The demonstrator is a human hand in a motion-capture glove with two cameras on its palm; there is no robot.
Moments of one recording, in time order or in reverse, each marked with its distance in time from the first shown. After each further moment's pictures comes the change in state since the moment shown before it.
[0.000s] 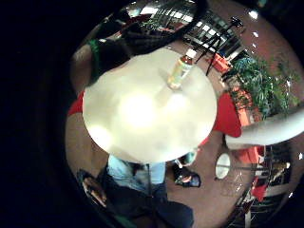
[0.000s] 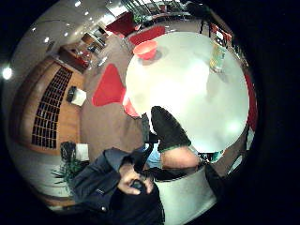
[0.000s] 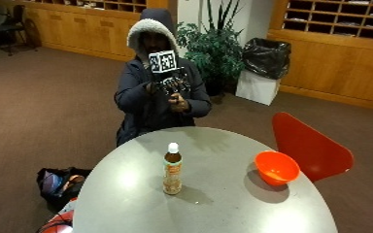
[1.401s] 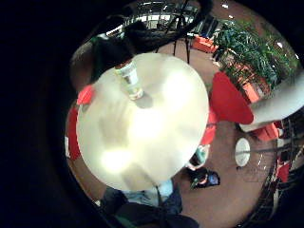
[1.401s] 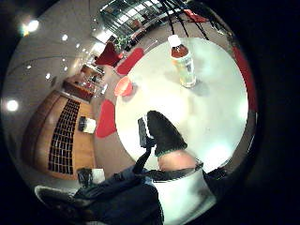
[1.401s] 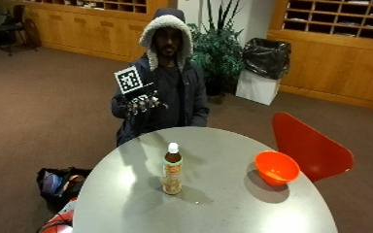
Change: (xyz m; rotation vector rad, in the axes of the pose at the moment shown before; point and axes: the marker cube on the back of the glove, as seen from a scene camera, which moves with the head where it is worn) arm 0.184 -0.073 0.031 0.072 -0.139 0.275
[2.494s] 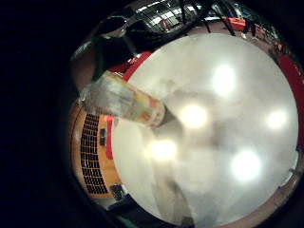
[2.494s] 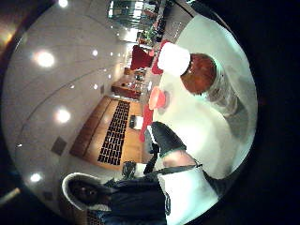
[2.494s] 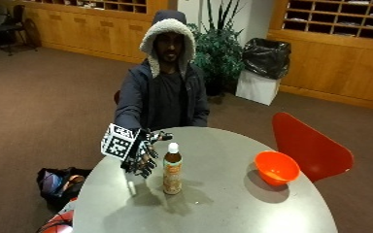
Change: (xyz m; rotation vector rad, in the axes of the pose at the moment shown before) arm 0.056 -0.130 0.148 -0.105 -0.732 0.034
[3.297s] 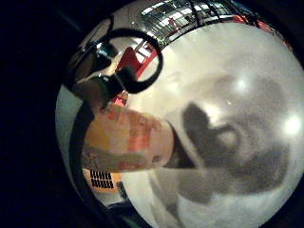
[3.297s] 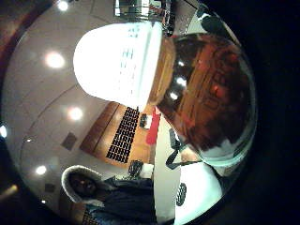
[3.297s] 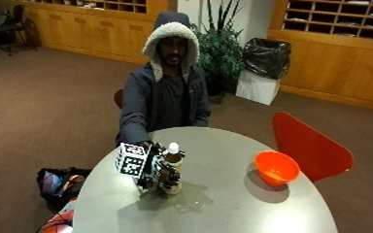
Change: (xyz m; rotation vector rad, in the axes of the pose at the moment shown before) arm 0.022 -0.036 0.063 0.000 -0.153 -0.009
